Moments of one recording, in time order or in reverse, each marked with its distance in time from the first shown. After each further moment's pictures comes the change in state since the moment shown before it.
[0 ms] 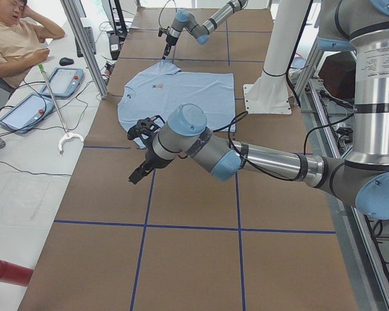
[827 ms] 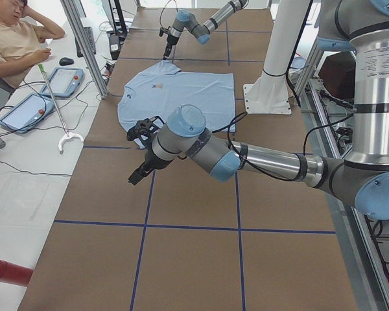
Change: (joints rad) left arm 0.001 -0.003 0.007 -0.001 0.000 -0.001; right arm 0.000 -0.045 -0.006 0.033 -0.001 -0.007
